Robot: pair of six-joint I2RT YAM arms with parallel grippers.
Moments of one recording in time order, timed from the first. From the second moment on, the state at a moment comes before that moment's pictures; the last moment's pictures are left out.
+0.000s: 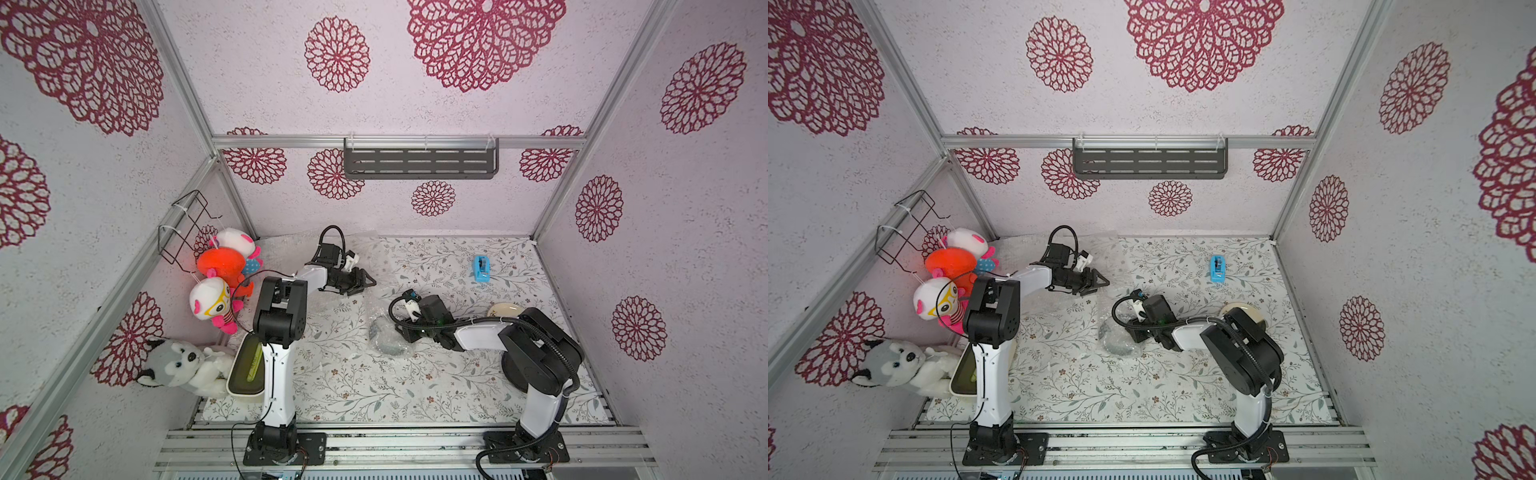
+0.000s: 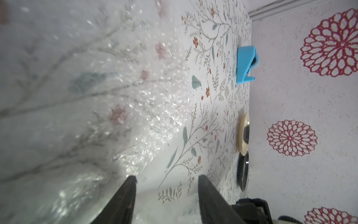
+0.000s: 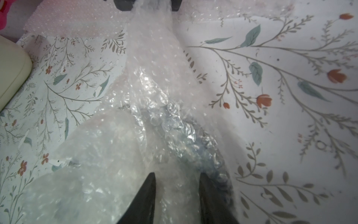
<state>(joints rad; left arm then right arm) -0.17 2.28 1.59 -0.35 0.81 -0.37 0.71 1.84 0.86 0.26 -0.20 0.26</state>
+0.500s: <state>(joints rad) -0.17 2.23 1.48 -0.30 0.90 -0.34 0.71 1.83 0.86 0.25 -0.18 0.26</state>
